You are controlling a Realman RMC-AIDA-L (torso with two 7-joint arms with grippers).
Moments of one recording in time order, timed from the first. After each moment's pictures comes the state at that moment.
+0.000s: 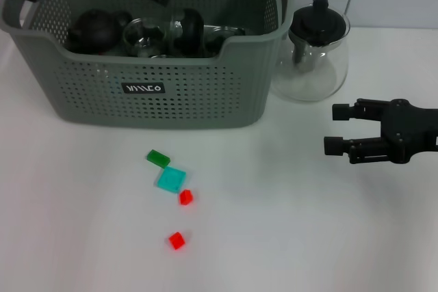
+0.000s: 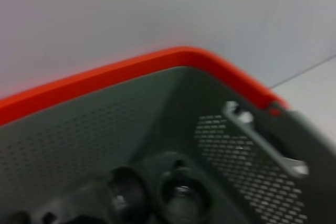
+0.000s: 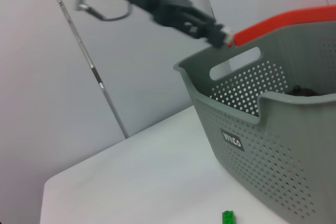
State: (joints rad) left arm -0.82 -2.04 0.98 1.46 2.56 1.59 -2.67; right arm 0.57 1.97 -0.75 -0.62 -1.94 -1.70 1.53
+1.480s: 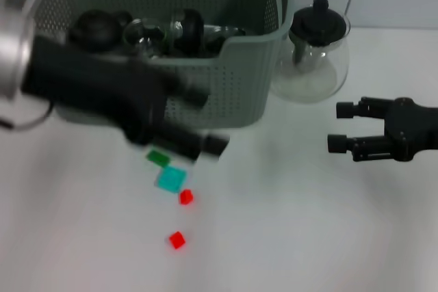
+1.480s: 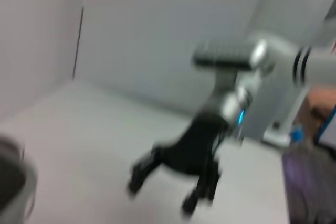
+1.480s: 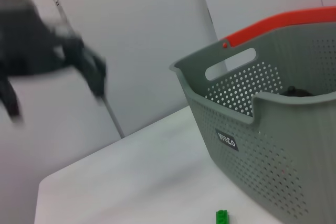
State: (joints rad) left arm -0.53 -2.10 0.95 1.63 1.96 1.98 -2.30; right arm 0.57 1.97 -0.74 -0.61 -1.95 -1.69 1.52
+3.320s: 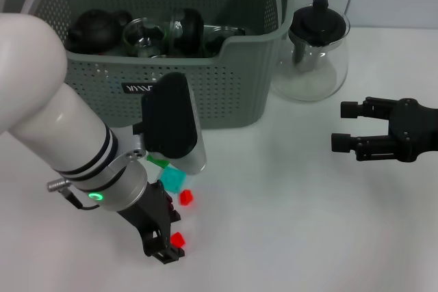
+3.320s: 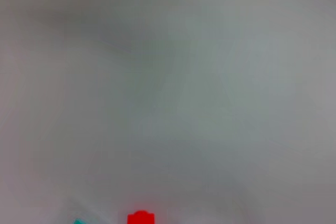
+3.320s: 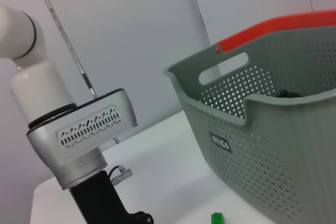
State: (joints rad) left arm -0.51 -2.18 1.59 1.31 2.63 1.54 -2.12; right arm 0.55 1.97 -0.73 -0.61 -1.94 -1.69 1.52
